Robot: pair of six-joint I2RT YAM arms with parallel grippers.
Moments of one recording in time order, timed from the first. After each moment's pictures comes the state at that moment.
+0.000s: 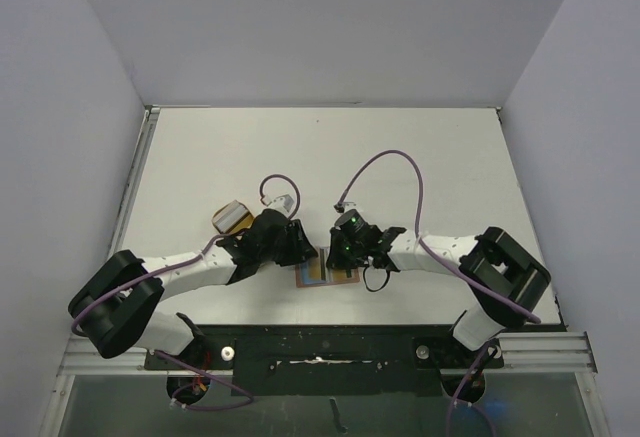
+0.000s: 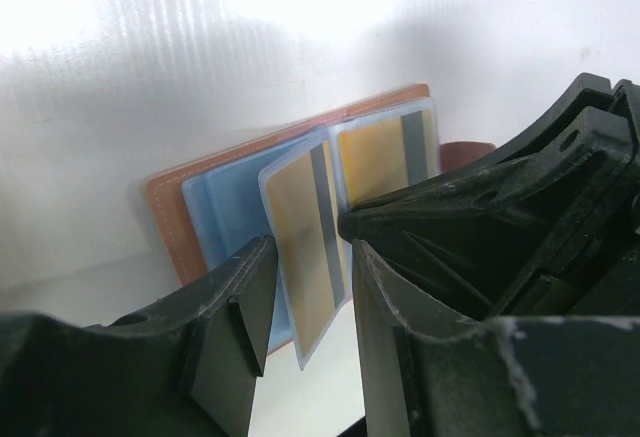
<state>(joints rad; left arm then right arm) -0.78 1.39 0.57 0.10 0.04 -0.88 0.85 1.59 0.76 -0.10 -0.03 0.72</state>
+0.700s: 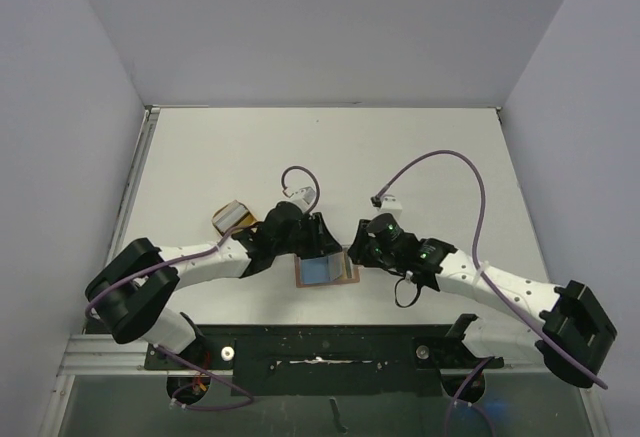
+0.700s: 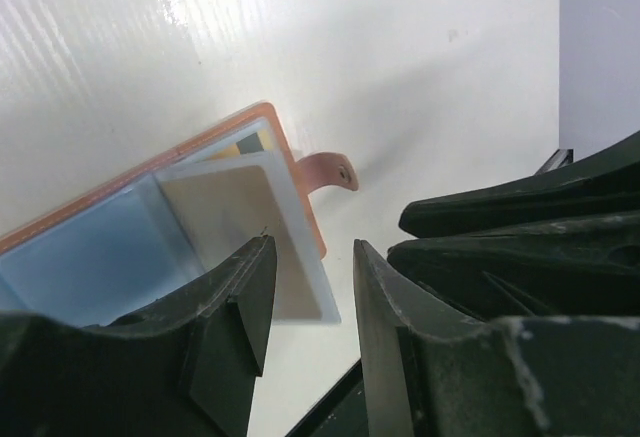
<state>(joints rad) -0.83 1.49 0.67 0.24 0.15 -0.91 0.85 1.17 0.65 -0.27 0.17 0.76</state>
